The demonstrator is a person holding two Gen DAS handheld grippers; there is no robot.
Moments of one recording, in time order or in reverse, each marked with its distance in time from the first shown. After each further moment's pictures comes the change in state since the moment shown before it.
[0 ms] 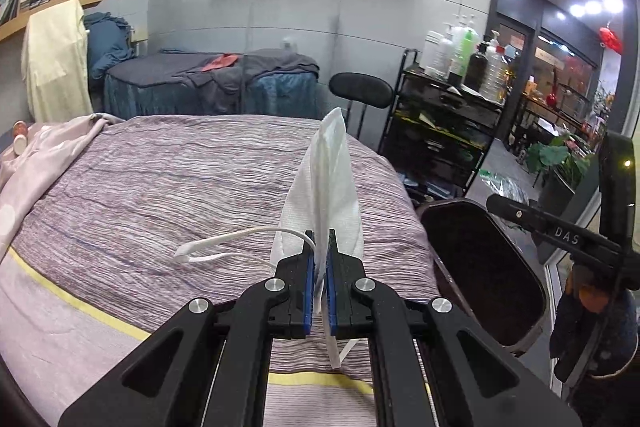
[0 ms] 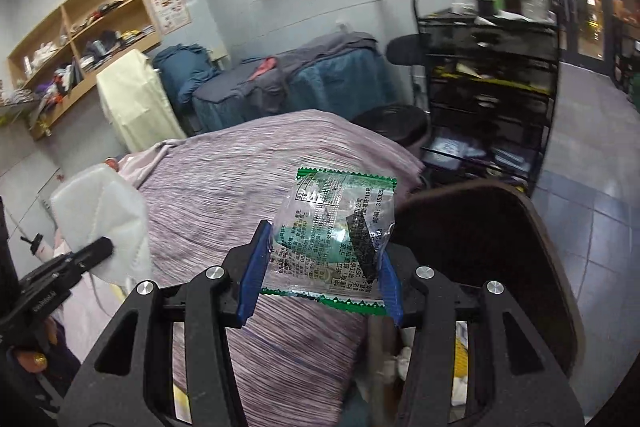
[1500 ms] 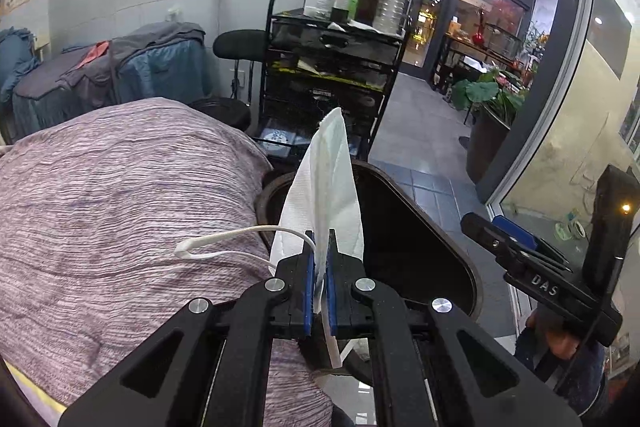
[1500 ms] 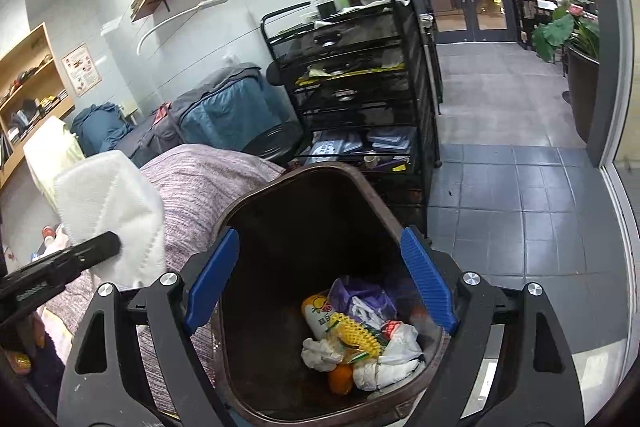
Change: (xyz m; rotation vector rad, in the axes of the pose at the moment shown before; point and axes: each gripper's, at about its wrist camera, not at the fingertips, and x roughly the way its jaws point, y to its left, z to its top) left arm 0.081 -0.147 0.006 0.169 0.173 -0.259; right arm -0.053 -0.121 -0.046 0.234 -0.120 -0.260
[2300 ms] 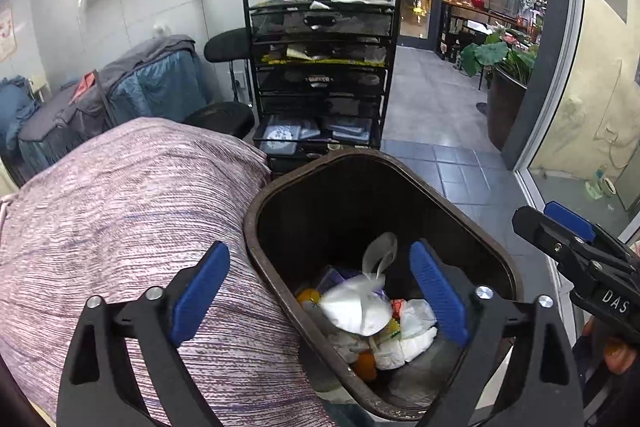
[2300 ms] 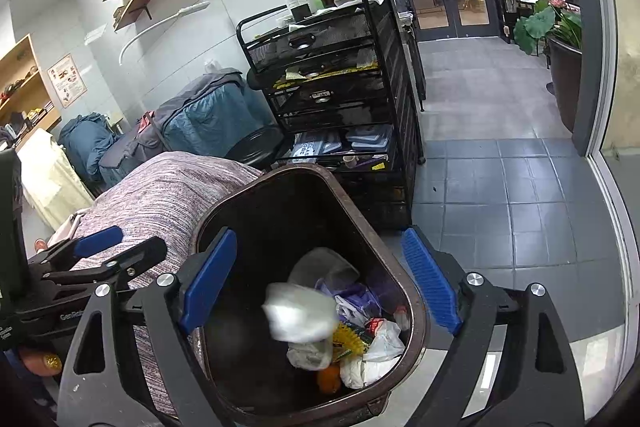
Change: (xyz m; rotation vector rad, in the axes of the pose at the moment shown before) left arm 0.041 -0.029 0.008 0.142 0.031 0.108; right arm -0.006 -0.020 -0.001 0.045 -0.007 -0.045
